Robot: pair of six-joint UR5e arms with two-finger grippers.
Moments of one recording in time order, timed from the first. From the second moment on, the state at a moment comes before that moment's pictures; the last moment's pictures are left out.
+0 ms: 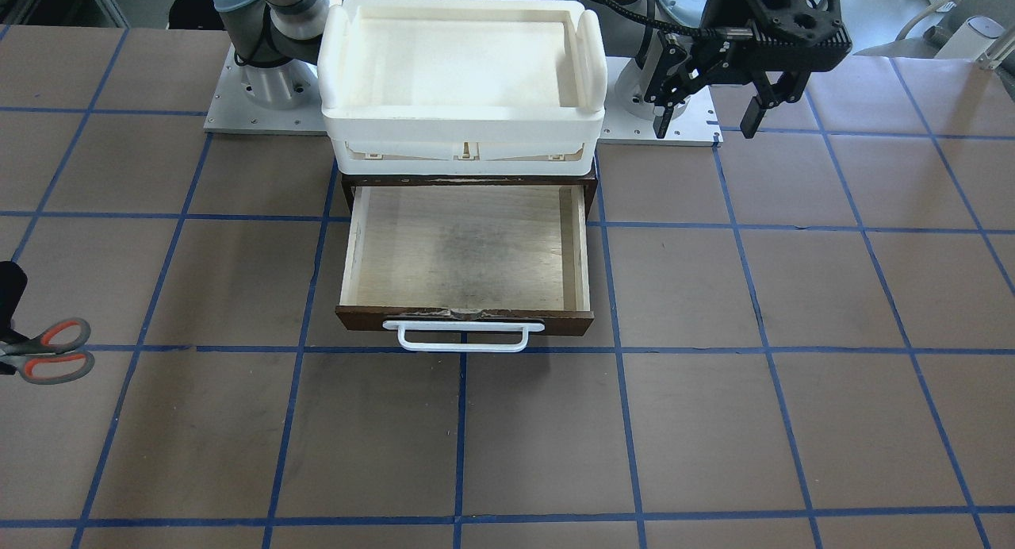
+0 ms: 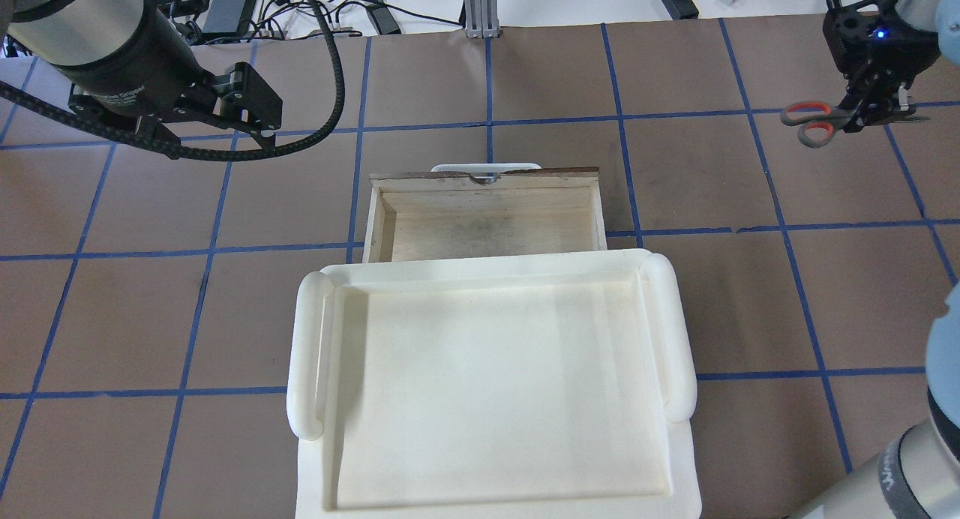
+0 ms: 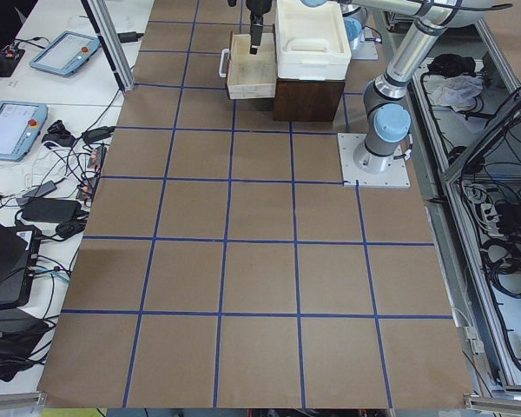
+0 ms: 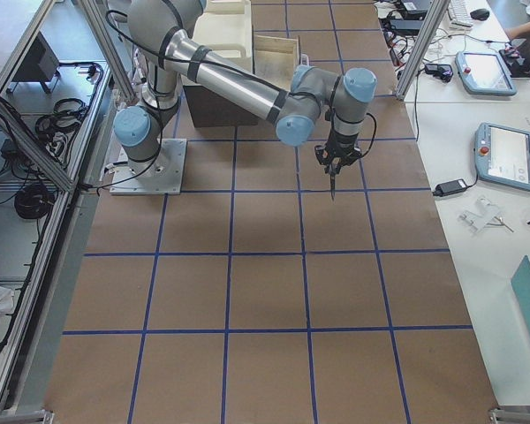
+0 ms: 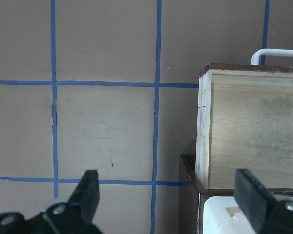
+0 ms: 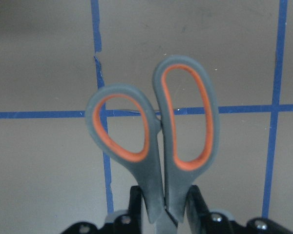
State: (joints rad) left arm -1.58 -1.45 -1.56 -1.56 1.59 -0.04; right arm 1.19 -1.20 1.45 -1.83 -1.64 -1.94
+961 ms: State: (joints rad) left arm -1.58 -1.45 -1.56 -1.56 1.59 -0.04; right arm 1.46 -1.35 1.45 -1.69 -1.64 -1.74
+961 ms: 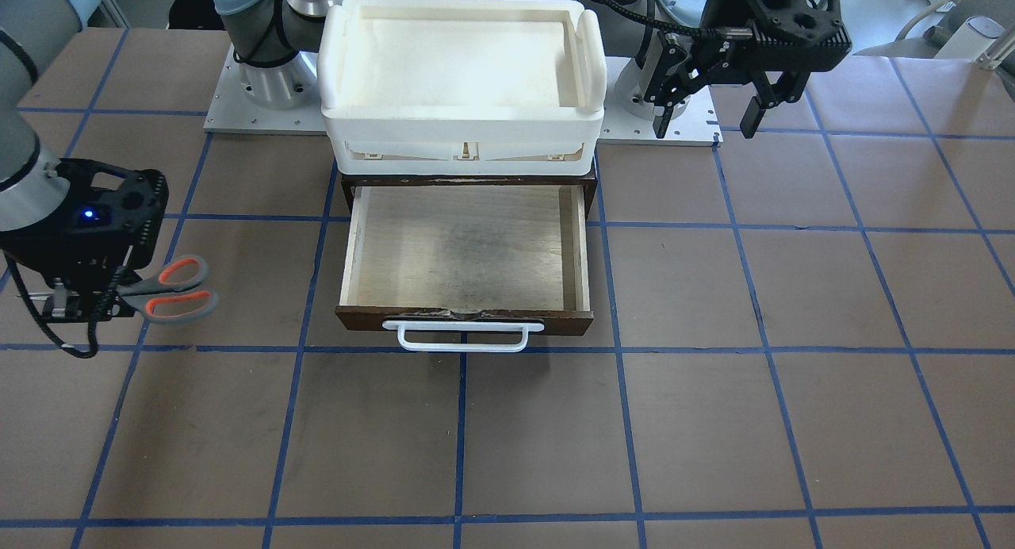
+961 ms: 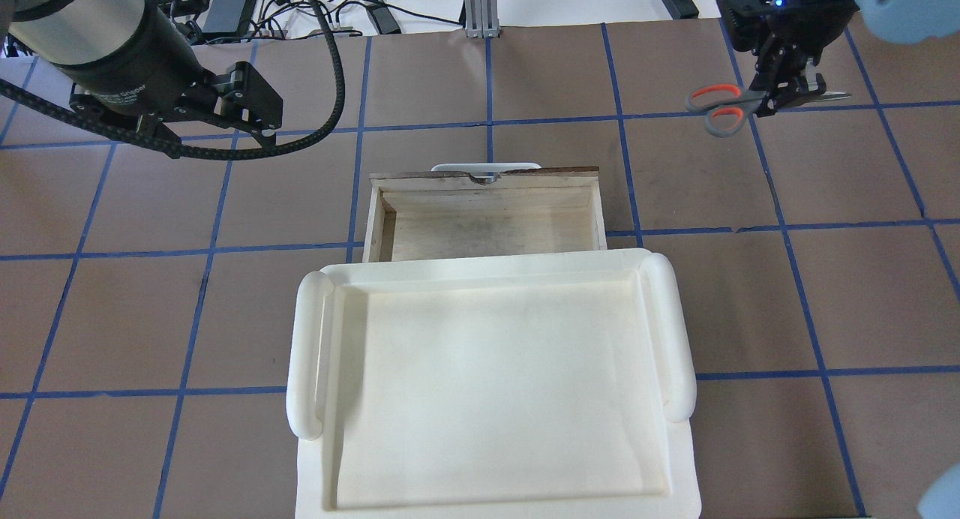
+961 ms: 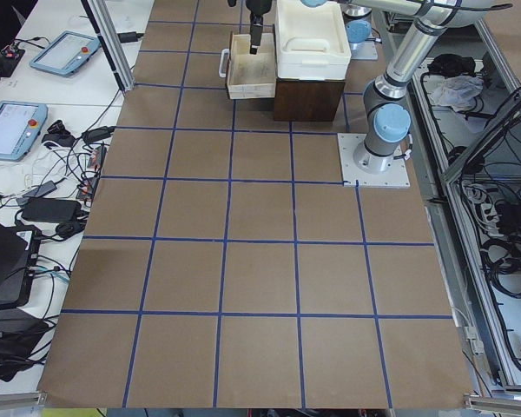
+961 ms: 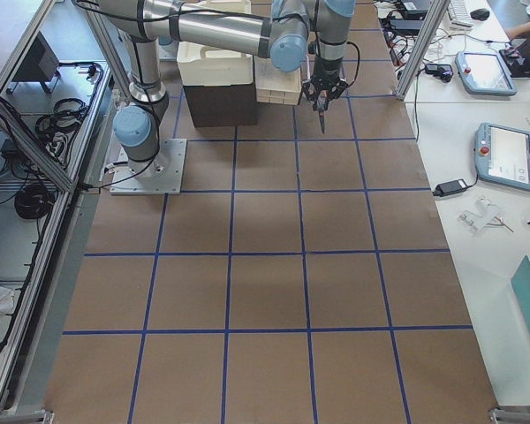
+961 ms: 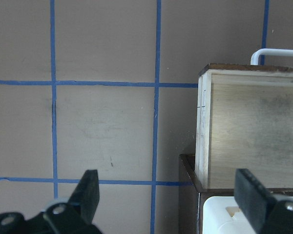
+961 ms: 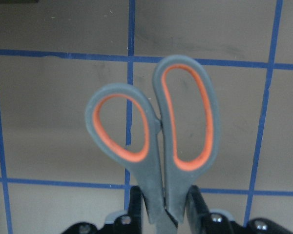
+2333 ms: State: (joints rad) left arm -1.58 -1.45 -1.56 -1.56 1.59 -0.04; right arm 1.84 -1.33 1.46 -1.67 -1.57 -1.30
